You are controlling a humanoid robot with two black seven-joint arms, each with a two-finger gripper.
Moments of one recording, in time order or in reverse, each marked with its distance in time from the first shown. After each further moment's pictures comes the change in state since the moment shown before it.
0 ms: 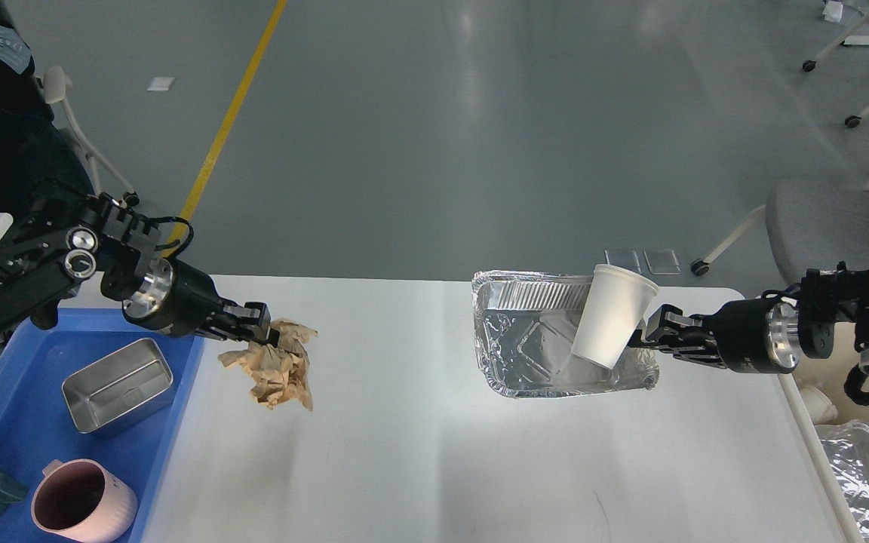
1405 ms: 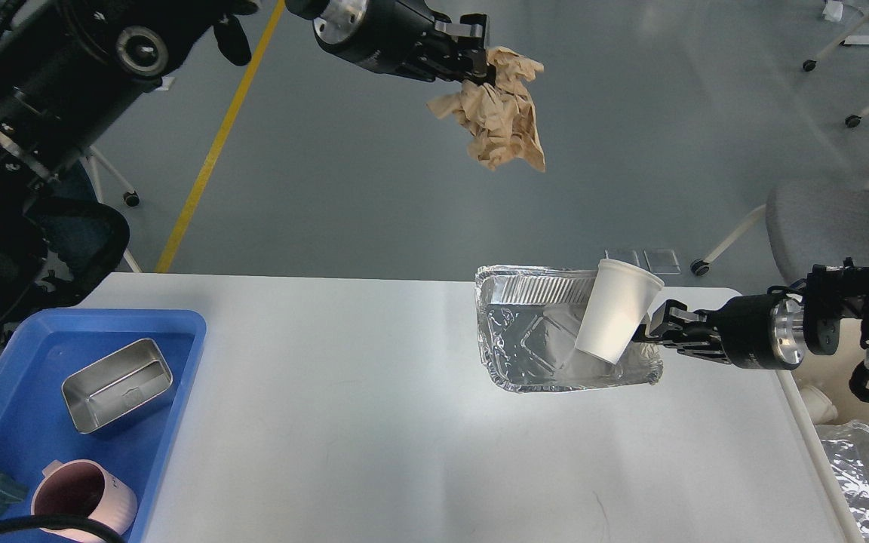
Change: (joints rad) left arm -0.594 -0.661 -0.008 0.486 -0.055 0.035 0.030; right arm 0.002 -0.011 0.009 0.006 0.000 -0.005 -0.001
